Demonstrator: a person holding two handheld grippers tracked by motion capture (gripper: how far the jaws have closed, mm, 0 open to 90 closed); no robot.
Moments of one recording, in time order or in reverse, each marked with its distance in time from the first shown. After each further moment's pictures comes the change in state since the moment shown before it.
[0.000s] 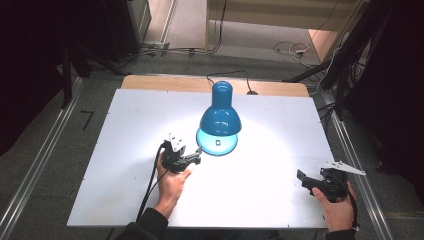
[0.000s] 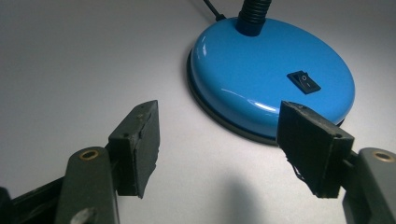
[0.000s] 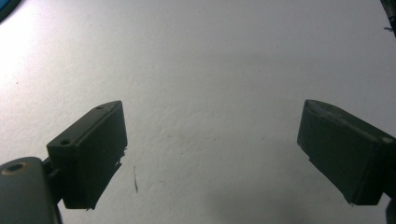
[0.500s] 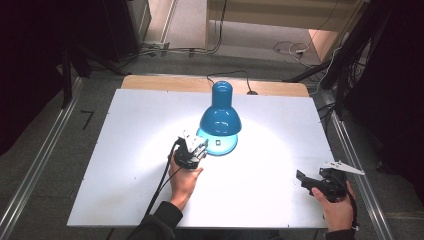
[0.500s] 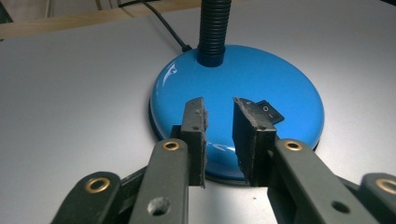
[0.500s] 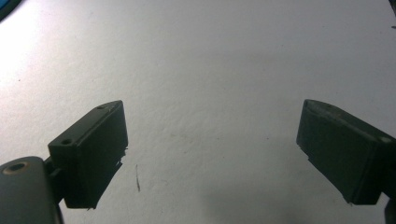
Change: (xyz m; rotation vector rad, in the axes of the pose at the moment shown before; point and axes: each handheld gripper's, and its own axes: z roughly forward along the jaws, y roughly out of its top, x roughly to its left) left arm -0.026 0.009 0.014 -0.073 -0.030 0.102; right arm 0.000 0.000 0.001 0.005 0.009 -0.010
